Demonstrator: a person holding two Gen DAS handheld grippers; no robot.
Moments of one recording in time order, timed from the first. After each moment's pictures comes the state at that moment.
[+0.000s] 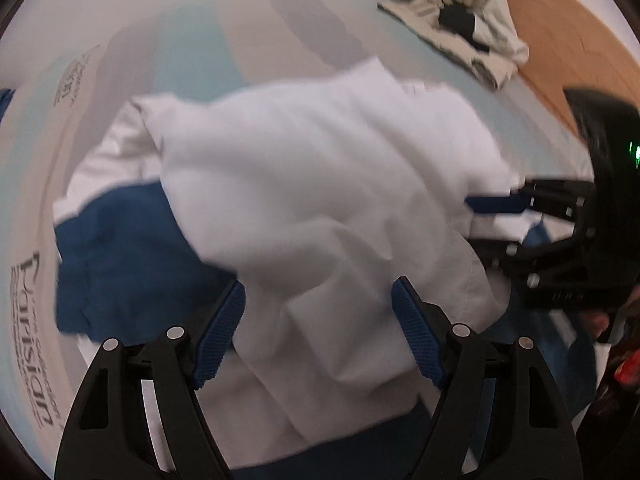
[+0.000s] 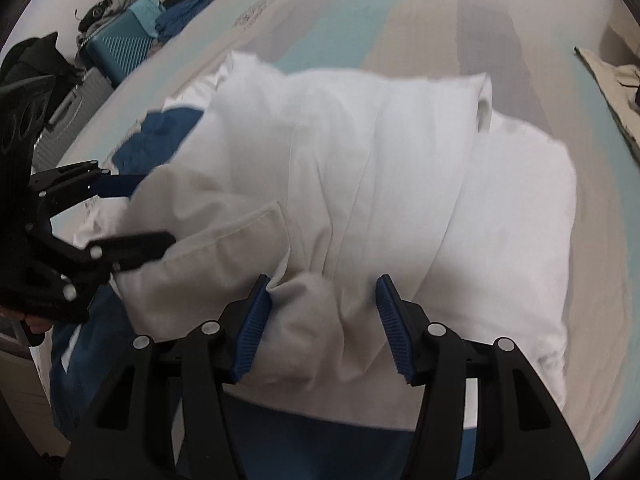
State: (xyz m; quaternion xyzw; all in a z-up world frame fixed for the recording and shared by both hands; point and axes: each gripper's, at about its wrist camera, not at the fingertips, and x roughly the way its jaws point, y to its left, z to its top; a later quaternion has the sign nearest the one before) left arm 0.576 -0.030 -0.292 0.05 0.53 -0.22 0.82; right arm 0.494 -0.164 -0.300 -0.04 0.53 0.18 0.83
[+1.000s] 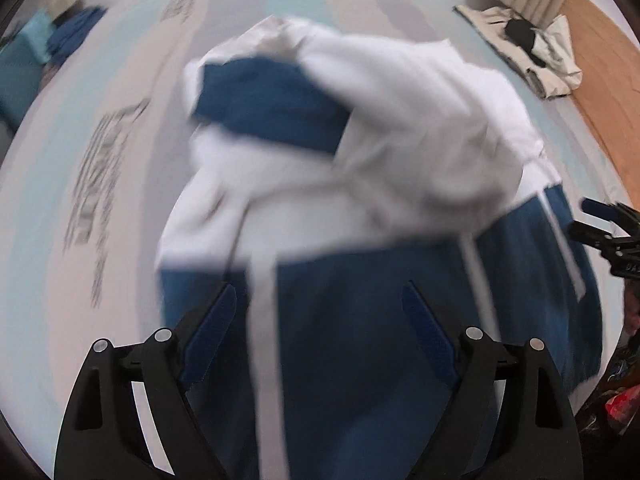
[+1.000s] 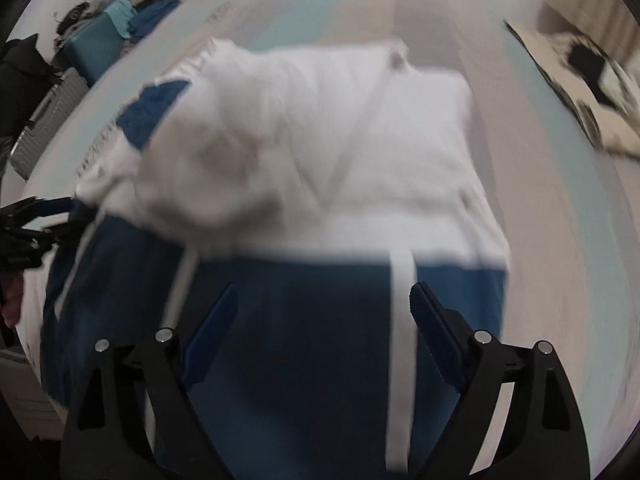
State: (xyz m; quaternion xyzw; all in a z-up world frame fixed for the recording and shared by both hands) left arm 0.450 0.060 -0.280 0.00 0.57 -0.08 0.82; right arm 0.363 -0.218 -0.280 -0.03 0.55 0.08 0.83
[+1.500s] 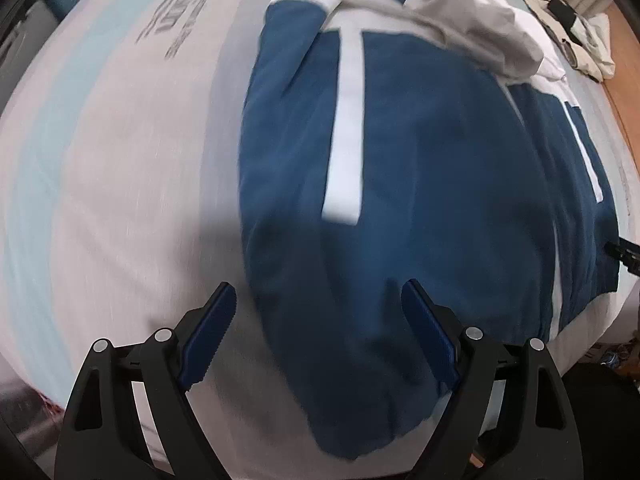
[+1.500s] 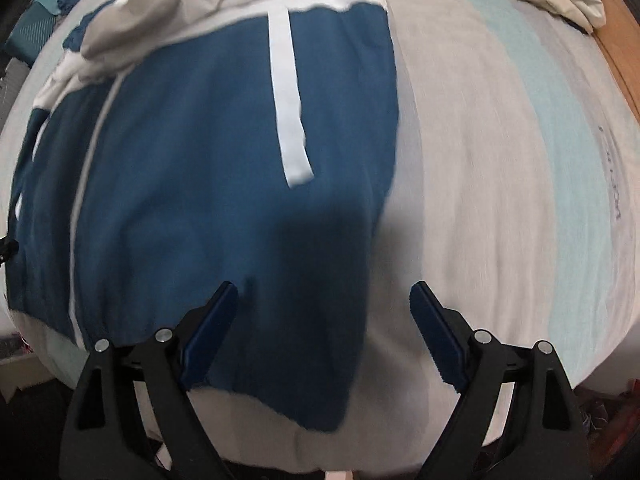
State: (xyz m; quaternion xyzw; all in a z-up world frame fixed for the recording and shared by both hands) left arm 0.308 0.117 -0.316 -0.04 0.65 -0.03 0.76; right arm 0.235 -0.285 -0.326 -0.01 0.65 -0.01 0.76
